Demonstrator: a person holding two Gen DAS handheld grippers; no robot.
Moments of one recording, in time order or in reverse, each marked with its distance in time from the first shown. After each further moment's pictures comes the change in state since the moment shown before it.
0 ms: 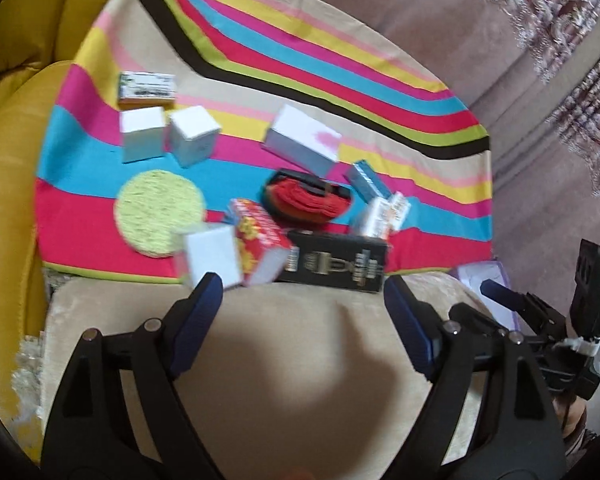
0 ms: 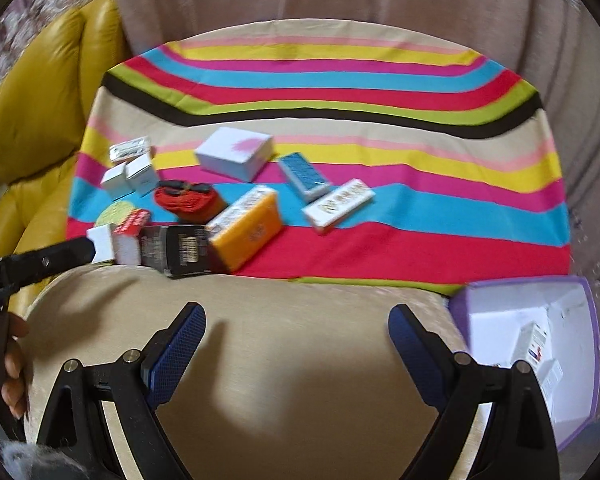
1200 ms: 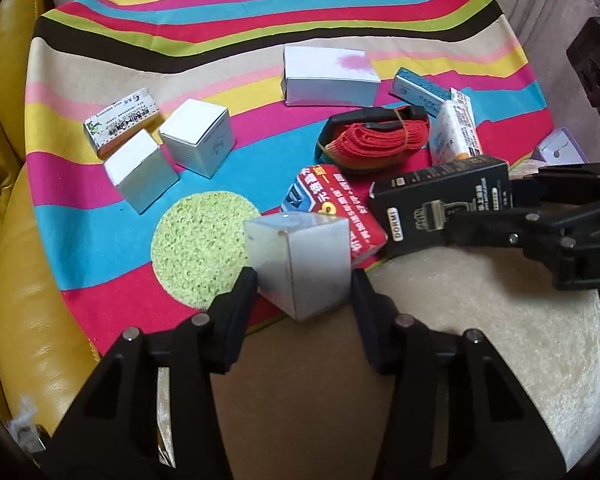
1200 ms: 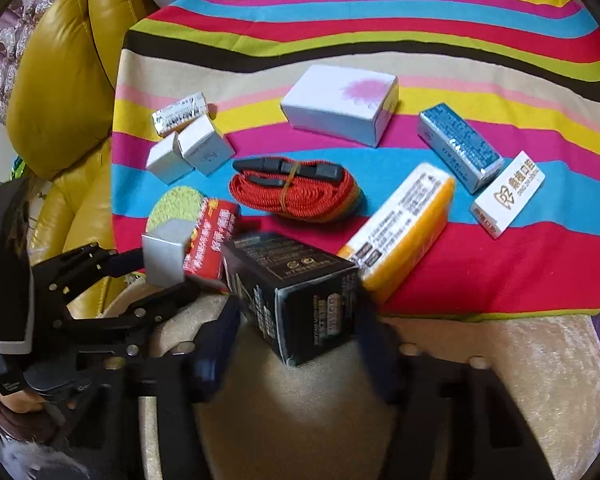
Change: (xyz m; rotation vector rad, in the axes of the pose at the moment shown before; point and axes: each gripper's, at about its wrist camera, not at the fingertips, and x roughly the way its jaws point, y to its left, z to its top) left arm 0.054 0.018 0.015 0.455 0.213 0.203; right arm 0.085 0.056 0.045 0.066 0.211 0.264
